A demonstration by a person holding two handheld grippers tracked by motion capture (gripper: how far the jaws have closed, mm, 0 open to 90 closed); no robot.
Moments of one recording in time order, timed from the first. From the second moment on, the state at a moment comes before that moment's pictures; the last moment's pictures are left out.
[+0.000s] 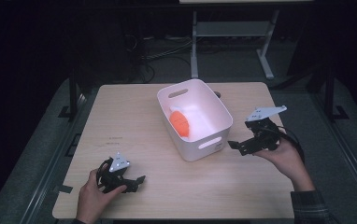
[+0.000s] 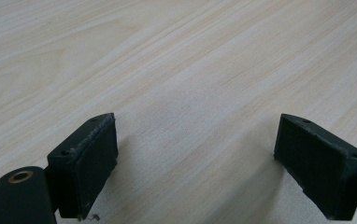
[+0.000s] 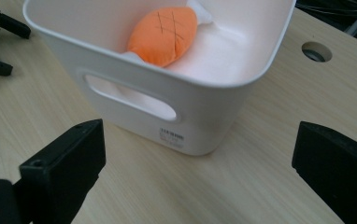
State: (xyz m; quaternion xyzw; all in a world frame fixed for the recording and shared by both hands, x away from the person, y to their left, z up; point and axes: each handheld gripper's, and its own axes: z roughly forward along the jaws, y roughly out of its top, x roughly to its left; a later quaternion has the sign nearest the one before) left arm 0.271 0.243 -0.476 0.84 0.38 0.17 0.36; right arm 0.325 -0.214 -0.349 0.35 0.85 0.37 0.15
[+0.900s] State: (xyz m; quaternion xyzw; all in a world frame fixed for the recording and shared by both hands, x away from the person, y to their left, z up) left arm 0.271 0.243 -0.476 0.84 0.38 0.17 0.36; right arm 0.291 -0.233 -0.430 0.38 0.83 0.38 0.15
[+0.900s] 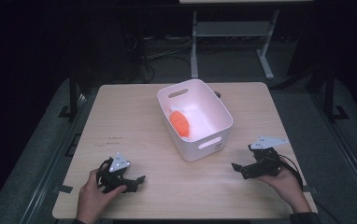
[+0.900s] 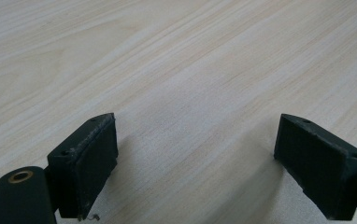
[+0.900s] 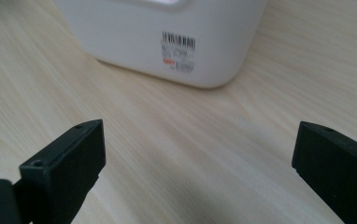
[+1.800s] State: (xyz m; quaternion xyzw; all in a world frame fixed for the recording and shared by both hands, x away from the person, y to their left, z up) left arm 0.271 0.243 -0.476 0.84 0.38 0.17 0.36; right arm 0.272 -0.248 -0.481 0.39 0.84 0.34 0.14
